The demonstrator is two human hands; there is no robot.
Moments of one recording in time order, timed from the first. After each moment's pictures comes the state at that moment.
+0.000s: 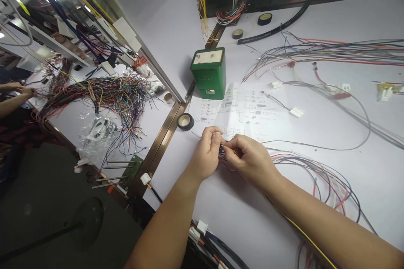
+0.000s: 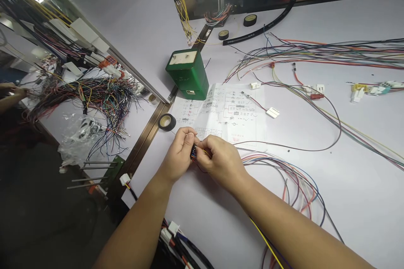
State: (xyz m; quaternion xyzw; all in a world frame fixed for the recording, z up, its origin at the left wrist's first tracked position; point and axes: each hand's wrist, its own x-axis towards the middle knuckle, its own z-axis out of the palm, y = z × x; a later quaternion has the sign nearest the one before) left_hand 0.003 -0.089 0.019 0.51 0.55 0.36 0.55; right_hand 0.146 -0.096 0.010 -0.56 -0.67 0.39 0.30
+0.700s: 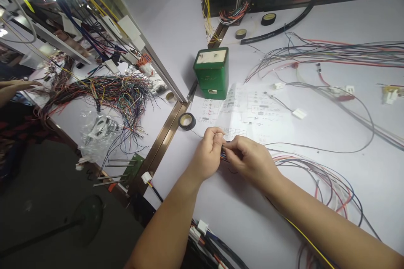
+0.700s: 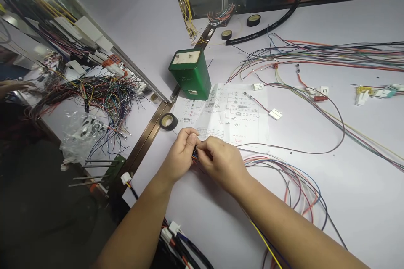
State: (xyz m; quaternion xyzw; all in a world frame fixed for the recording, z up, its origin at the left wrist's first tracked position) left_hand 0.001 -0.091 0.021 0.50 0.57 0.34 0.55; right_hand 0.147 -0.096 0.007 -0.53 -0.72 0.35 0.29
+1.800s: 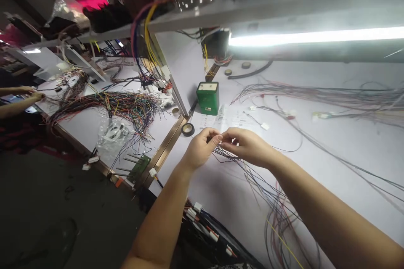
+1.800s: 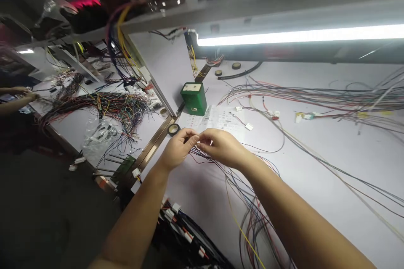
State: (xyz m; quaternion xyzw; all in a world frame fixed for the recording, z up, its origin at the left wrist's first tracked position) left_hand -0.004 -0.100 0.076 0.65 0.50 0.38 0.42; right_hand 0.180 -0.087 0.087 -0.44 -0.78 0.37 0.24
